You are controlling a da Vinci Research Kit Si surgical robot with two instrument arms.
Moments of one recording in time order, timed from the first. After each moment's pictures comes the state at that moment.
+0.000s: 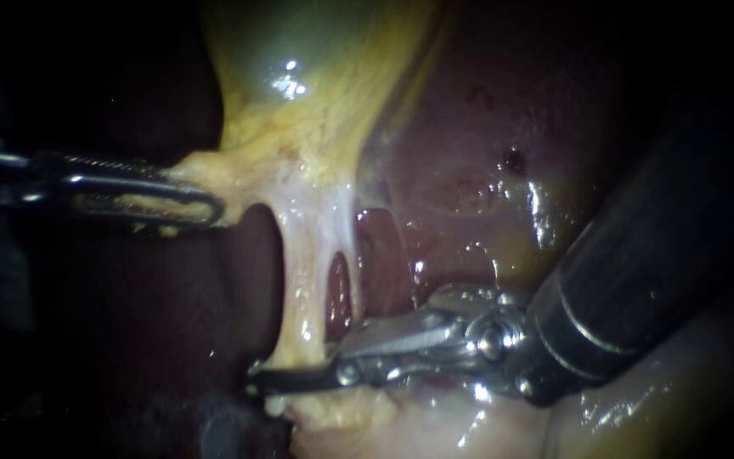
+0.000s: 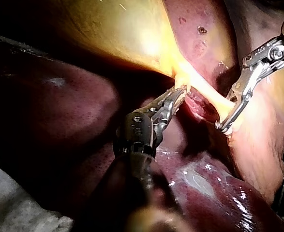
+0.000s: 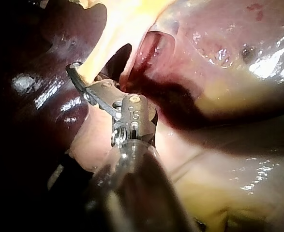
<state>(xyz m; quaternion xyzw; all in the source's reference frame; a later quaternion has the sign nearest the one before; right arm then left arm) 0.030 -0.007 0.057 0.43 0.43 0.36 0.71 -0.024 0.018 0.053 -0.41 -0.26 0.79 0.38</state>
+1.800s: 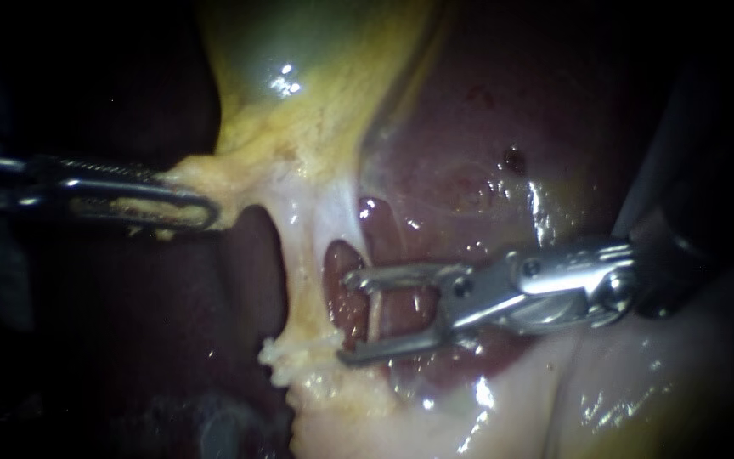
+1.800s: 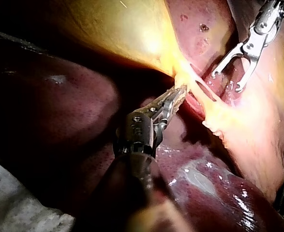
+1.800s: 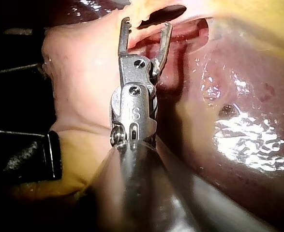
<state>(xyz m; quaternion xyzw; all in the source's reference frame) 0.018 -0.003 0.057 0.23 0.56 0.11 0.79 -0.024 0.018 0.053 -0.41 -0.26 0.79 0.38</state>
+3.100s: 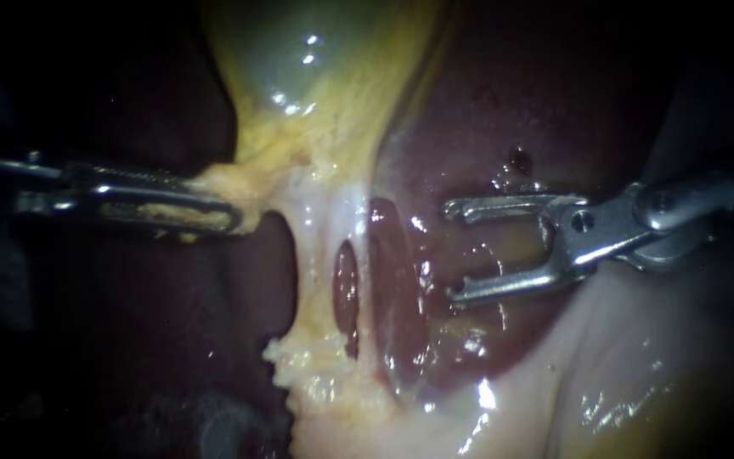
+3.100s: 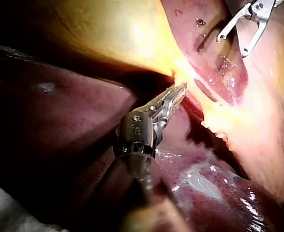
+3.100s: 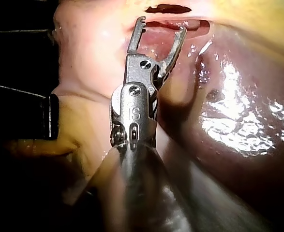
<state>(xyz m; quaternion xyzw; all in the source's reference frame) 0.013 0.001 0.055 0.20 0.56 0.10 0.80 -0.028 0.017 0.059 -0.42 -0.23 0.81 0.34</state>
